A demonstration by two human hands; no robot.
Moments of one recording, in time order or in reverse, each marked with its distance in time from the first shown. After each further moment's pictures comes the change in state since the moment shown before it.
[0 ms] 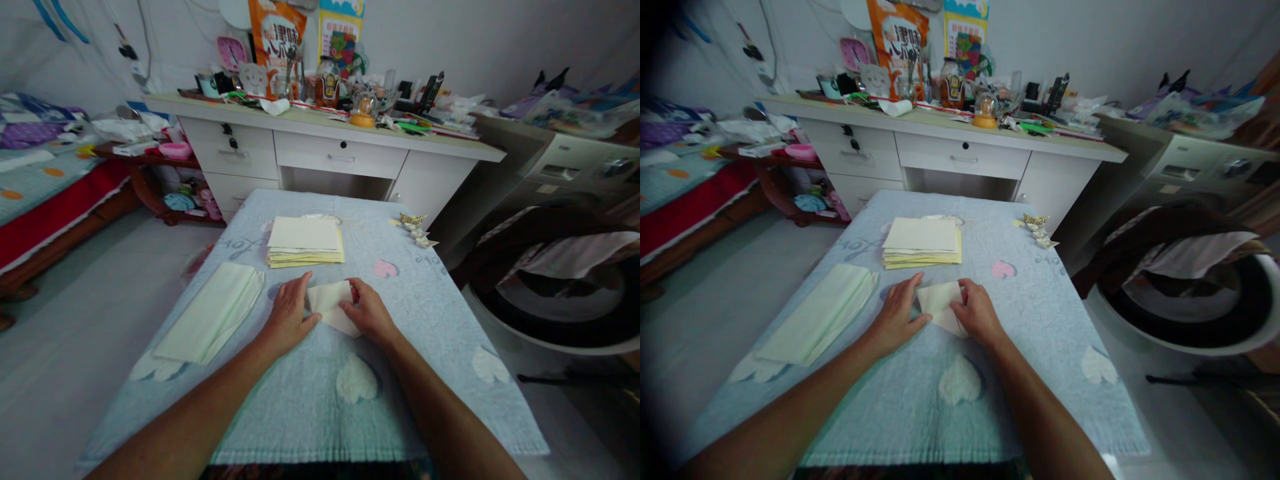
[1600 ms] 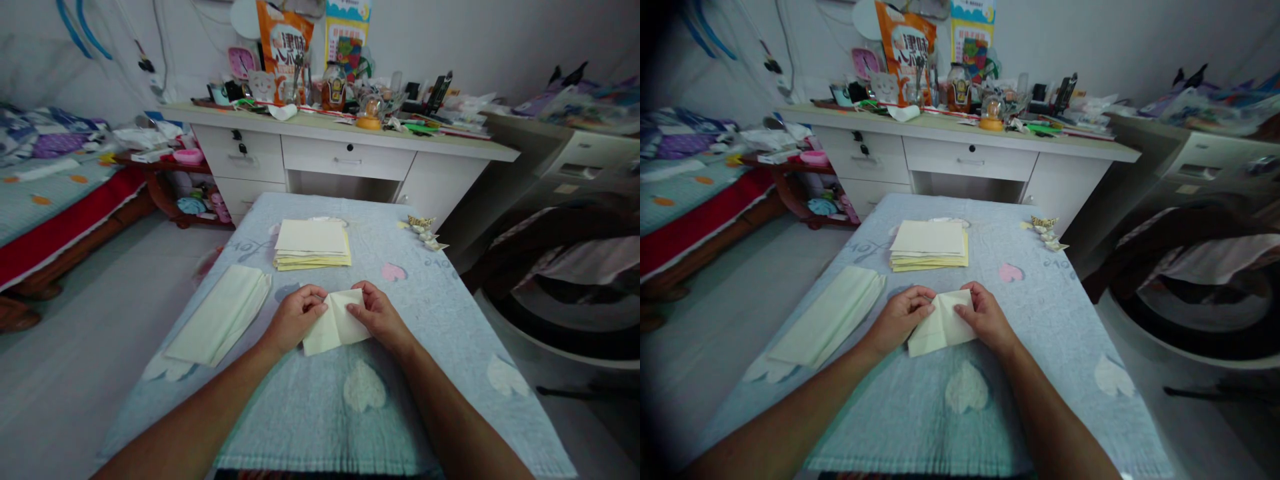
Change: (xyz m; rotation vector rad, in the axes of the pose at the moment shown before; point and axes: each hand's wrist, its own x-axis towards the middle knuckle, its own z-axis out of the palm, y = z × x) left_hand 0.008 0.015 -0.012 -0.813 -0.117 -0.383; right_hand -0.006 -0.008 -0.001 0.900 -0.206 0.092
